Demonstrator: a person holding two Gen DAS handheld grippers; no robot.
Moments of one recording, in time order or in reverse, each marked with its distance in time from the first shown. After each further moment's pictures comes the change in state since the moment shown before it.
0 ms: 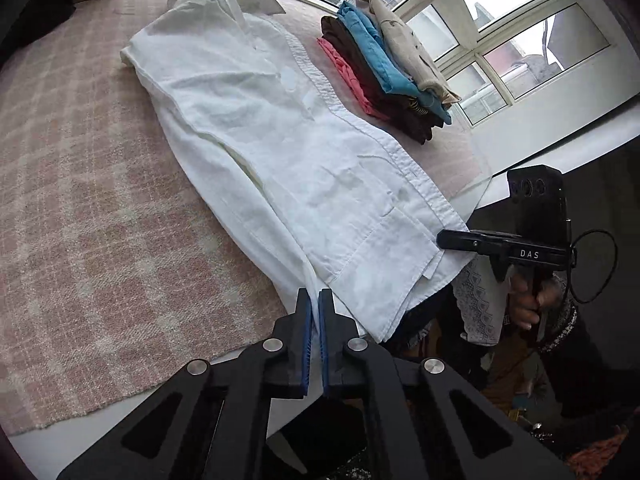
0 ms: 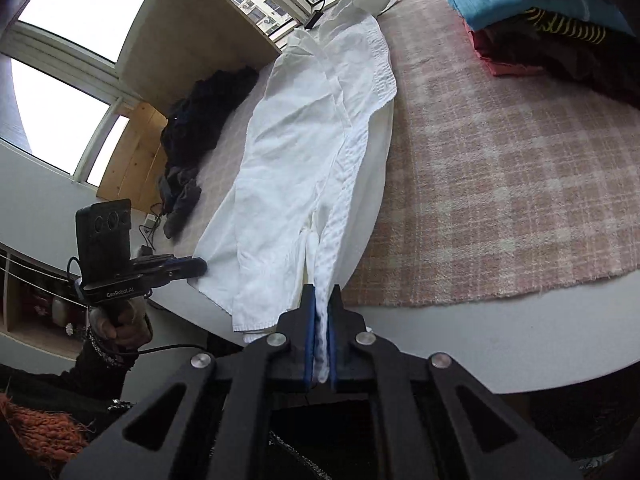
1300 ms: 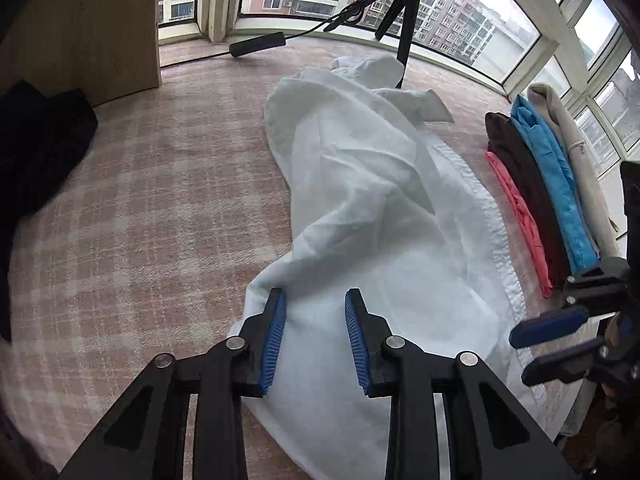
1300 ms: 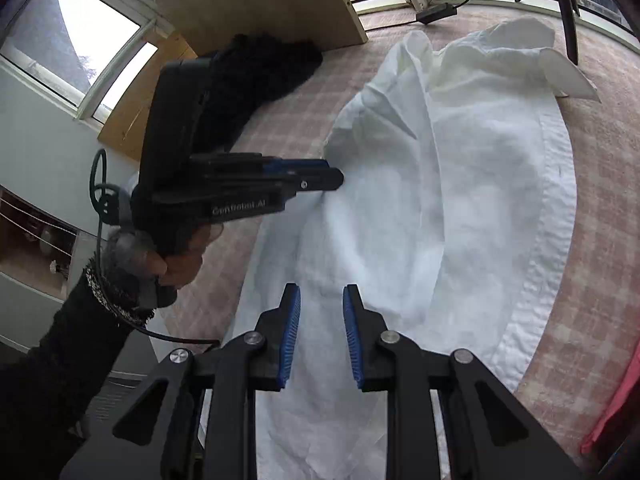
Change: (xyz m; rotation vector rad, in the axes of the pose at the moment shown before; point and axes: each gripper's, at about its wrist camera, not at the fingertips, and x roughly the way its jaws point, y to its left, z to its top) left arm 0.085 0.112 0.226 -0.056 -0.094 0.432; right arm 0.186 0.057 0.191 -0.414 0.281 -0.014
